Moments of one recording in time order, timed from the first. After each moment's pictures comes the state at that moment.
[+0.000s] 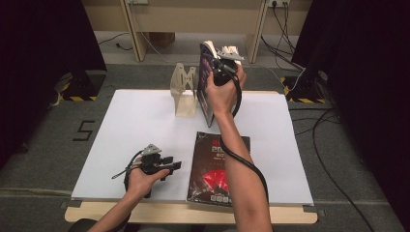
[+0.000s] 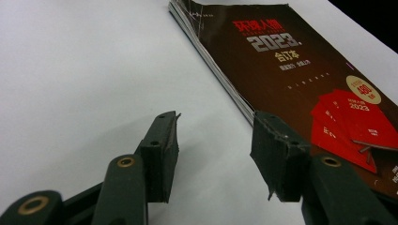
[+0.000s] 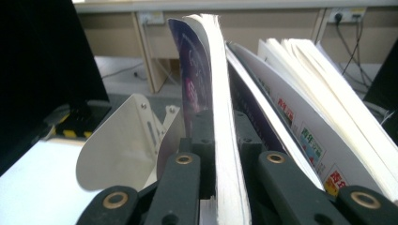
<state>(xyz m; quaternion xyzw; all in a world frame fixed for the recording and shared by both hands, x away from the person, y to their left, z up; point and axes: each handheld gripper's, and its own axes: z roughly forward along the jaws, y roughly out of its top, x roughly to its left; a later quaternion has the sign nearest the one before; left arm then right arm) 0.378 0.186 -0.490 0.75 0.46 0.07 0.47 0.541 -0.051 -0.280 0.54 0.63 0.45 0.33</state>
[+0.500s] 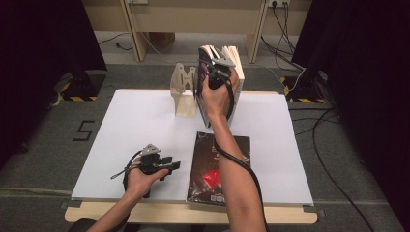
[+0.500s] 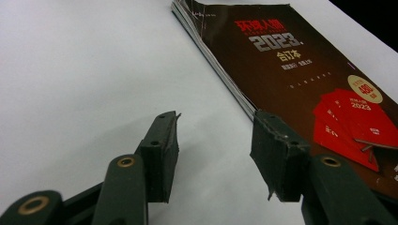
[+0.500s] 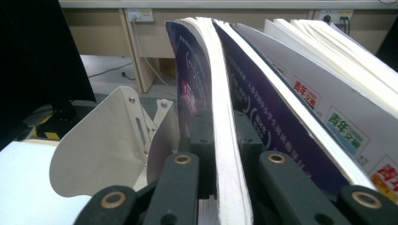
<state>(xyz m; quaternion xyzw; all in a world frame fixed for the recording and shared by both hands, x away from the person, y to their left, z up) 0.379 0.189 -0.490 0.75 0.47 0.07 0.47 0.554 -0.038 -0.305 0.54 0.63 0.43 0.35</state>
